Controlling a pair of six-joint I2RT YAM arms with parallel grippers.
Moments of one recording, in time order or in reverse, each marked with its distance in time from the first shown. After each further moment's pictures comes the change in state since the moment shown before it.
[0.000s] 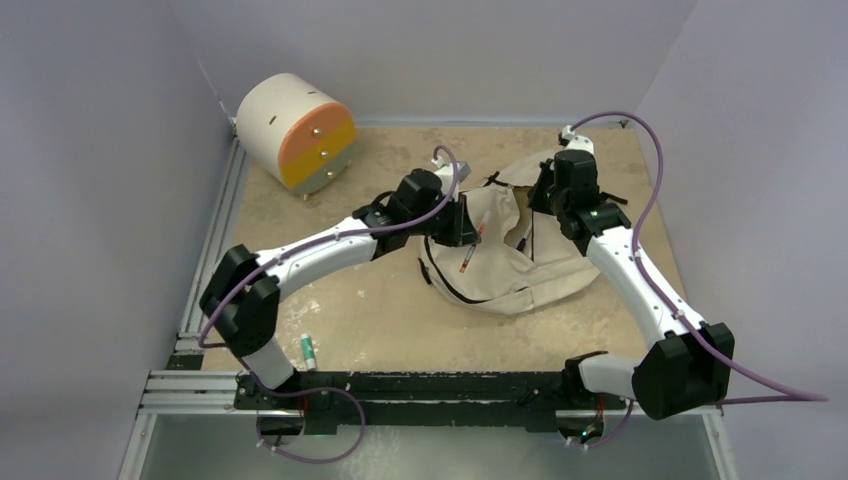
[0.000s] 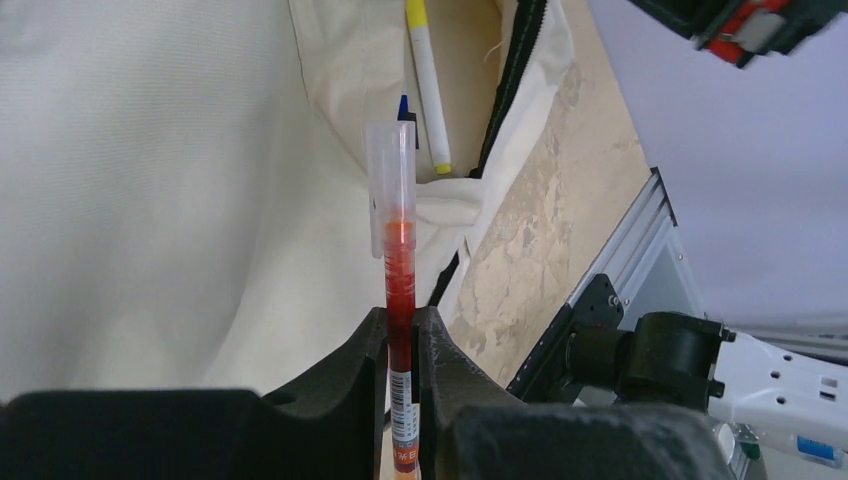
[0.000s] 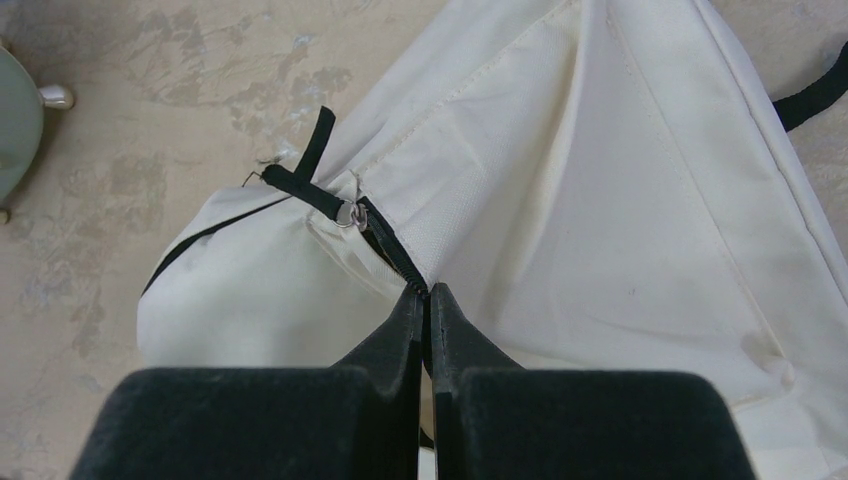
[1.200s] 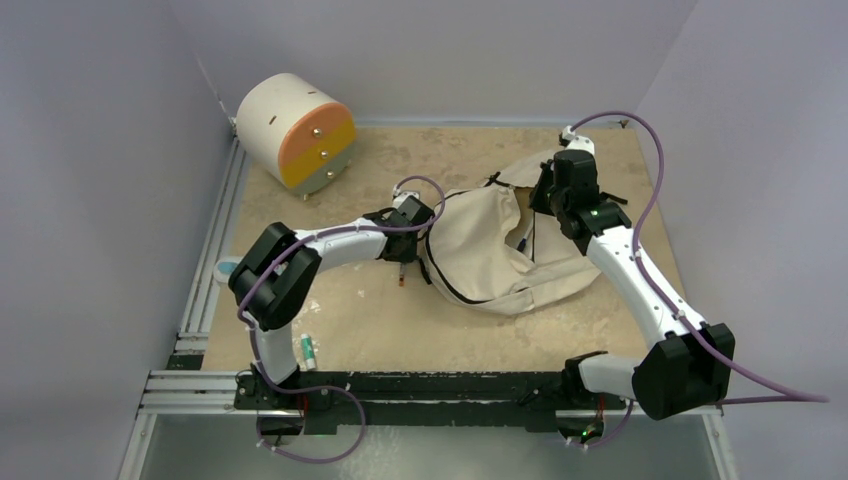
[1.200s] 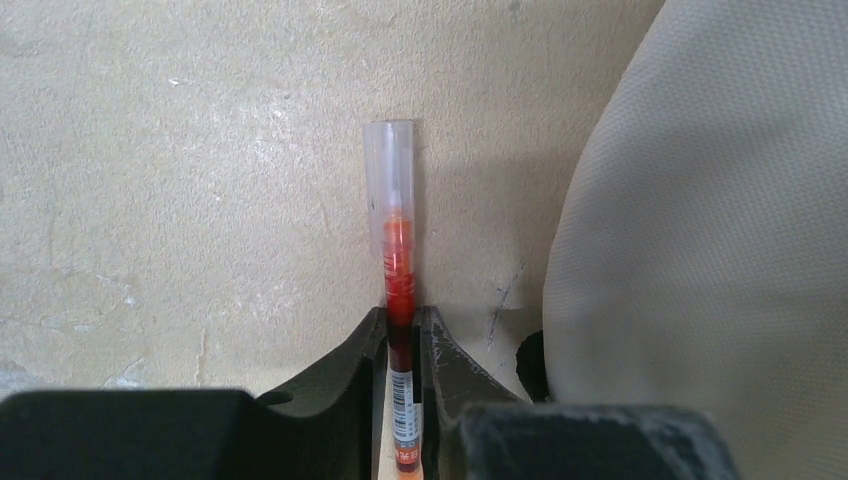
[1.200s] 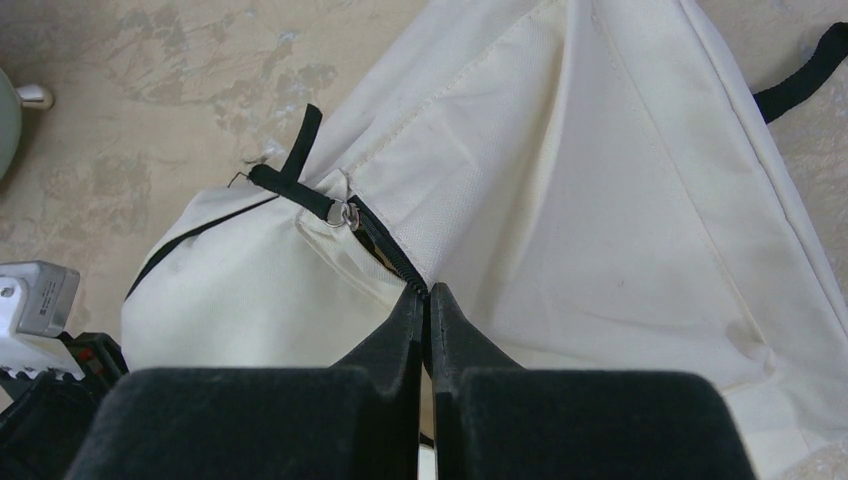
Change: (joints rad) left arm 0.093 0.232 -0.094 -0.252 -0.578 0.007; right arm 0.000 0.000 0.009 -0.027 0.025 -0.003
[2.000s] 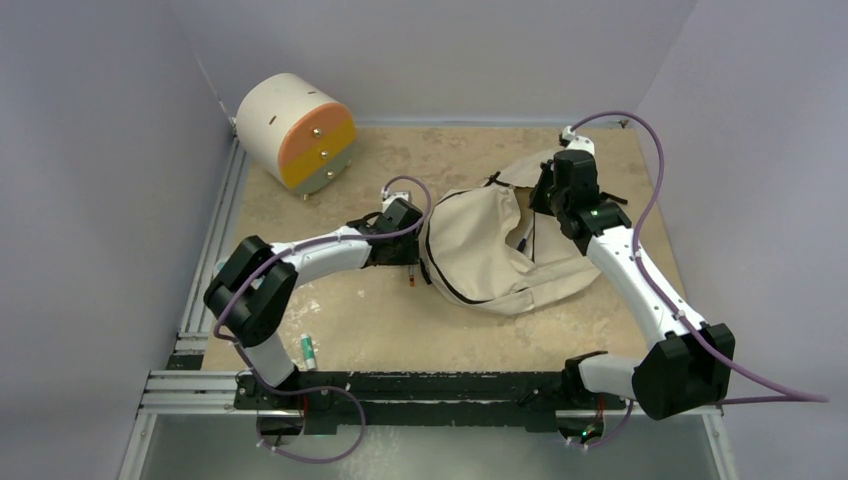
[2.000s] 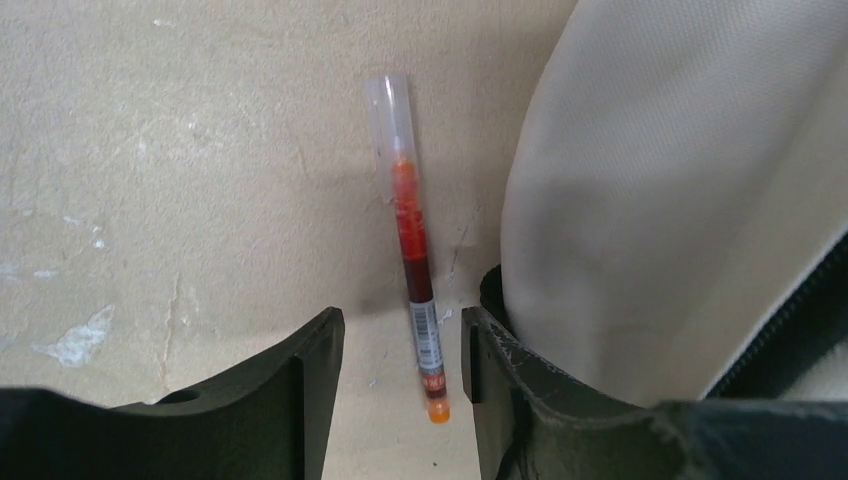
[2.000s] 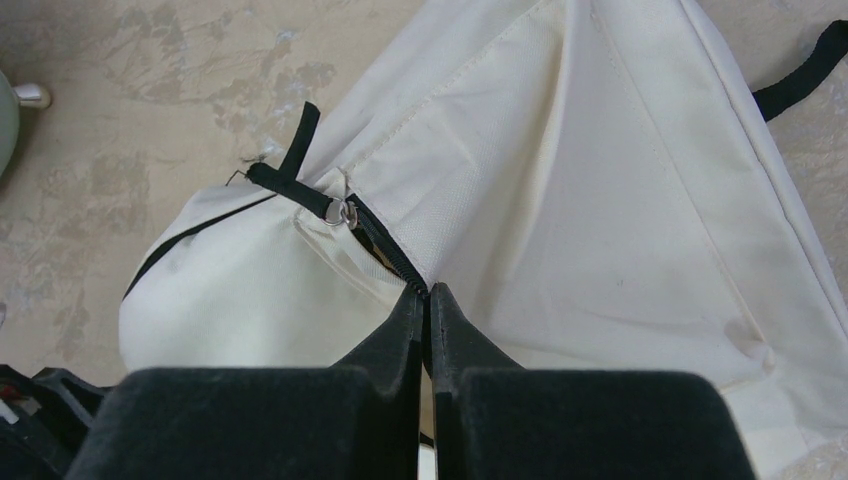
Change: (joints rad) left arm 0.007 -0.161 -0.127 0.073 0.089 -0.084; right arm 0.000 0.000 0.000 -0.003 0.001 0.000
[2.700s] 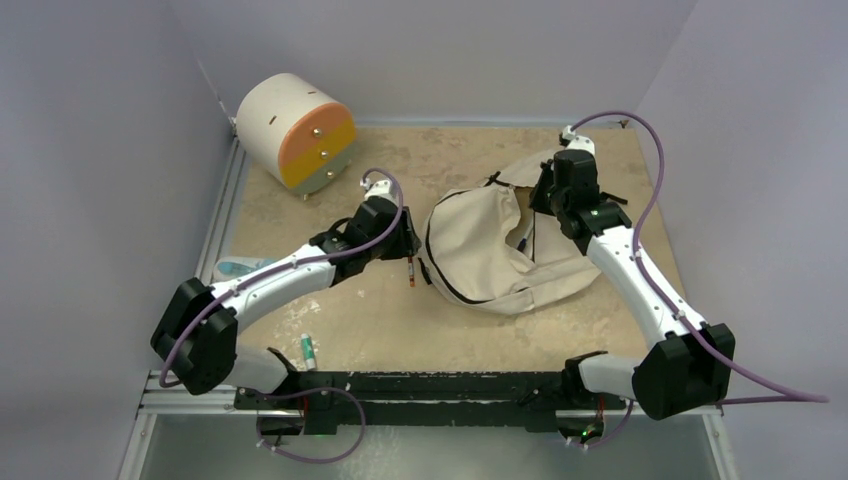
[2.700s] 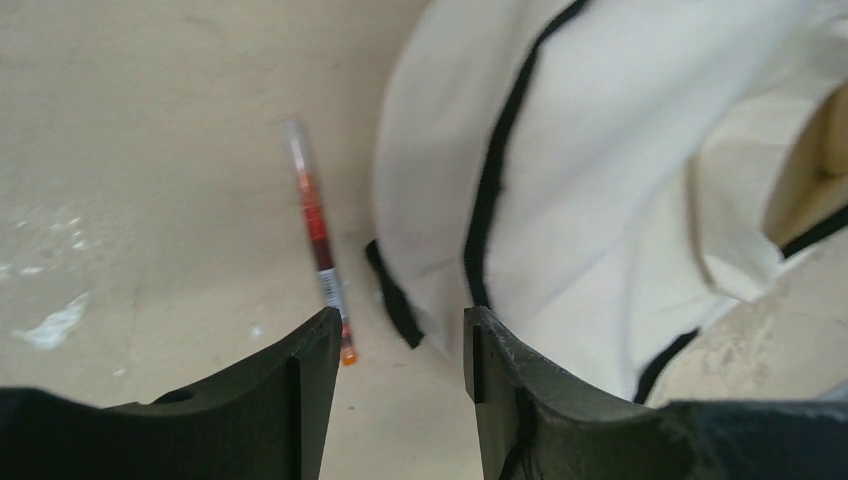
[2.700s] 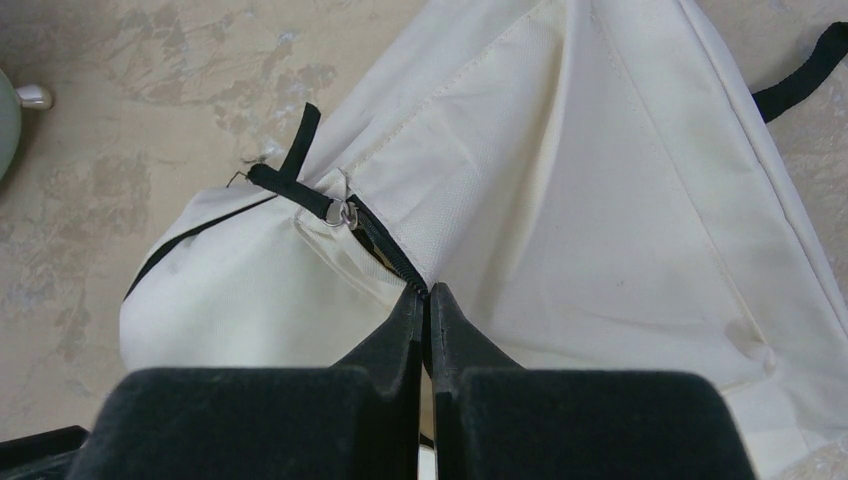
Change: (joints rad) left arm -0.021 -0.302 -0.110 0.146 0.085 -0.032; right arm 0.000 0.000 0.002 0.000 0.001 0.001
